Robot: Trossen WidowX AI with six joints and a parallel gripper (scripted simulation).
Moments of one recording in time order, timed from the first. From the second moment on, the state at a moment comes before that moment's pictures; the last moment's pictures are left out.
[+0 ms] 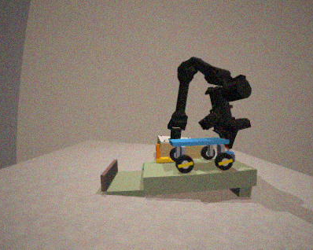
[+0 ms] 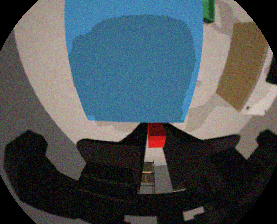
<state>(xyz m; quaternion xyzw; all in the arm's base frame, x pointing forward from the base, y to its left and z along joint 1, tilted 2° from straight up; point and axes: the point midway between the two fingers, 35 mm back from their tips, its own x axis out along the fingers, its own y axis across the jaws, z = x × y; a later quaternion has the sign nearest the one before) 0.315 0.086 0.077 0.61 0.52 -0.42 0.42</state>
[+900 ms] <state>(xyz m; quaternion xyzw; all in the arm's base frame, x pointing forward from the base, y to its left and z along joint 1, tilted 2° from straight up) 0.313 0.084 0.086 0.61 0.52 -0.43 0.42</state>
